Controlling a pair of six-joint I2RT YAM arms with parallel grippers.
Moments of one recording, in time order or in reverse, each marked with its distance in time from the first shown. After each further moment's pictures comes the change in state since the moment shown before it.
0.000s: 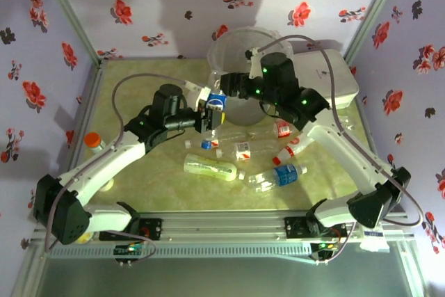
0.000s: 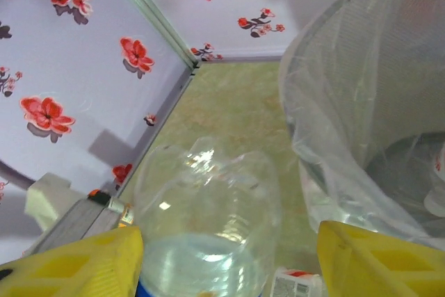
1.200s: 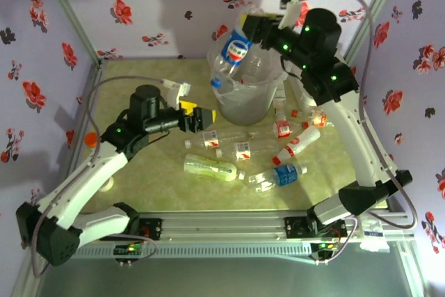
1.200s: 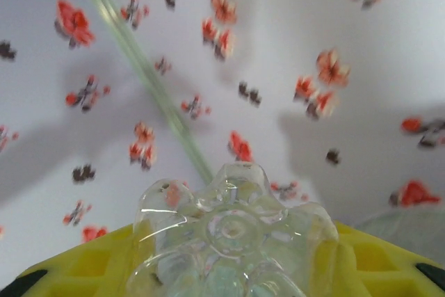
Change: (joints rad) left arm 0.082 -0.201 -0.011 -0.159 -0.037 -0.074; right arm -0.190 0.104 0.406 0.148 -0.101 -0.061
